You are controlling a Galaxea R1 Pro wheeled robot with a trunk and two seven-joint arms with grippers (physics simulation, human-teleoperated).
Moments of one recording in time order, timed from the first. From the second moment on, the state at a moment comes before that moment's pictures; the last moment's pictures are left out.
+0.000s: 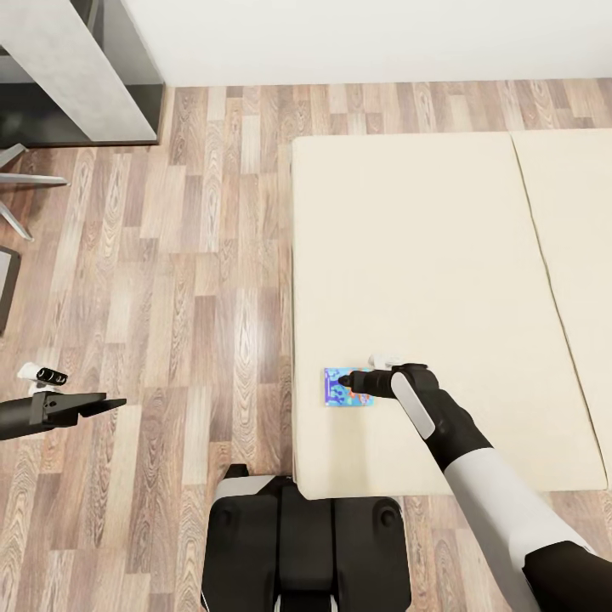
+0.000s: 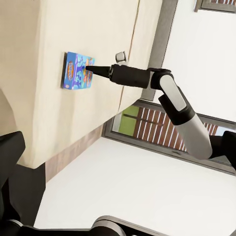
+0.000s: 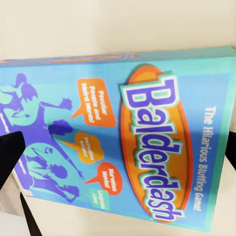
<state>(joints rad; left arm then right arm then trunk) -0.66 0.79 -0.12 -0.93 0.67 0.85 -1.57 -0.88 -0.02 0.26 -0.93 -0.52 0.81 -0.08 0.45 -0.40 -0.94</state>
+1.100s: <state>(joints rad) -0.66 0.79 -0.12 -0.93 0.67 0.85 -1.57 -0.88 -0.02 0.26 -0.93 -0.52 0.81 -0.08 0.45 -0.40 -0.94</state>
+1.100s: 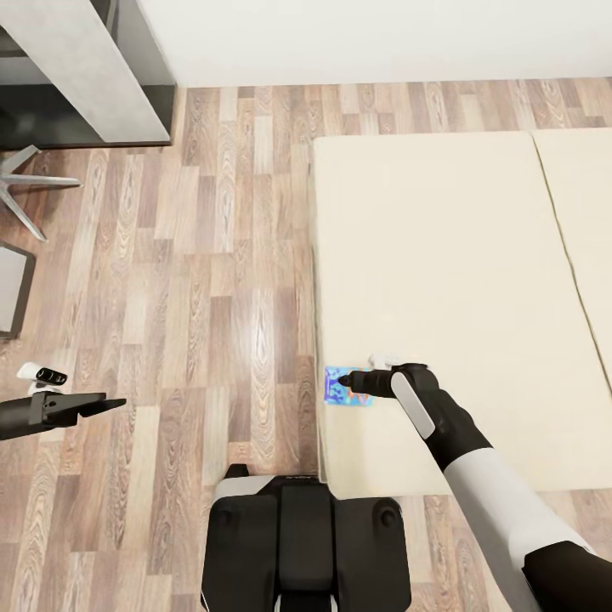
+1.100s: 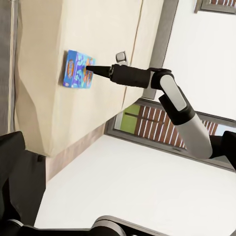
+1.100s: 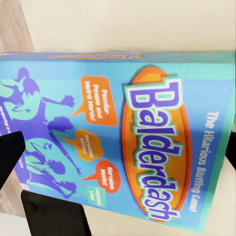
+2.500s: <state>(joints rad) -0.66 0.79 -0.12 -0.93 0.67 0.85 -1.57 -0.88 -0.02 0.26 -0.93 -0.52 0.81 -0.08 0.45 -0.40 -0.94</state>
